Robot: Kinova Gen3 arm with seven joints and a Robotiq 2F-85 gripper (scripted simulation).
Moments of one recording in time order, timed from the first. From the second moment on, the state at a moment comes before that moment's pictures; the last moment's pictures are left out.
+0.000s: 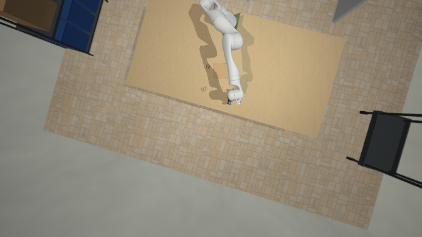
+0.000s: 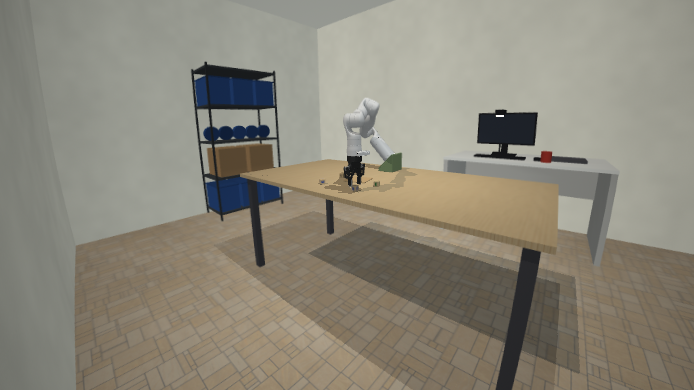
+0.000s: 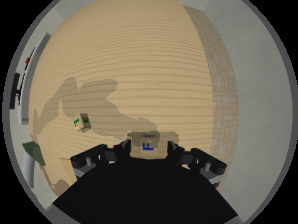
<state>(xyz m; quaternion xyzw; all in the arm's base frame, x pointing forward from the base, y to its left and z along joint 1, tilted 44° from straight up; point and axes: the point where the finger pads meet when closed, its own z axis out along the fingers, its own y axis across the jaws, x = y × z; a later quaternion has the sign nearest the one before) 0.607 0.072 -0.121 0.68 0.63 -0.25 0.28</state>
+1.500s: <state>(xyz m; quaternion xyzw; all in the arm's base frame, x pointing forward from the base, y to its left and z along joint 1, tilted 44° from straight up) 0.606 0.053 -0.139 0.68 0.63 -0.26 0.28</state>
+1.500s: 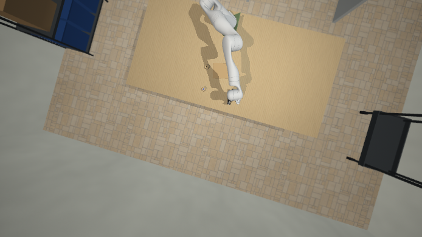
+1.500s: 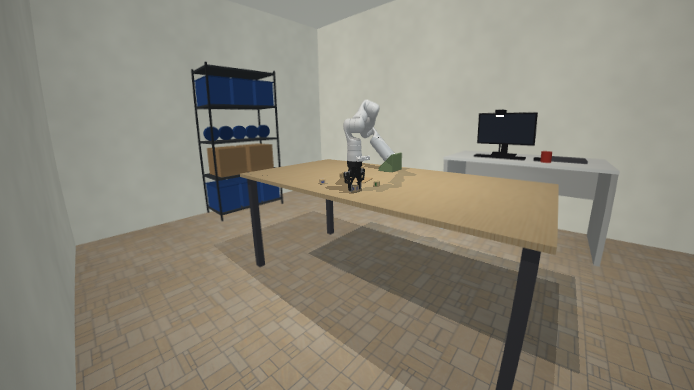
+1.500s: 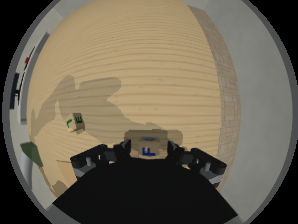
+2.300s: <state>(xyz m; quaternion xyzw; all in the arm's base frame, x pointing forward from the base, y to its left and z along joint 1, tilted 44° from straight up) 0.606 0.053 -0.139 0.68 0.63 -0.26 0.28</state>
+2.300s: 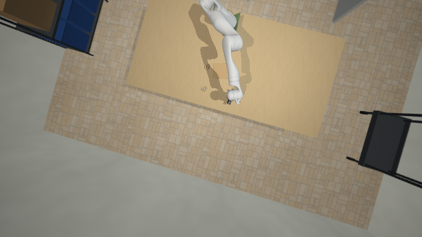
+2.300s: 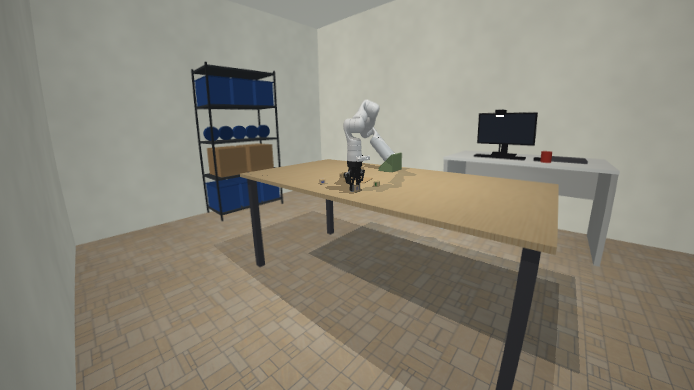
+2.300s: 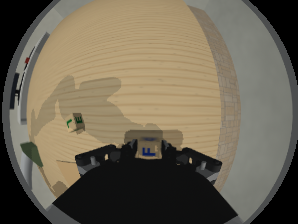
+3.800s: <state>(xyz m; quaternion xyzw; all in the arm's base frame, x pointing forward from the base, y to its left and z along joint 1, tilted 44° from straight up) 0.601 0.065 -0.123 0.68 0.63 -0.26 0.28</state>
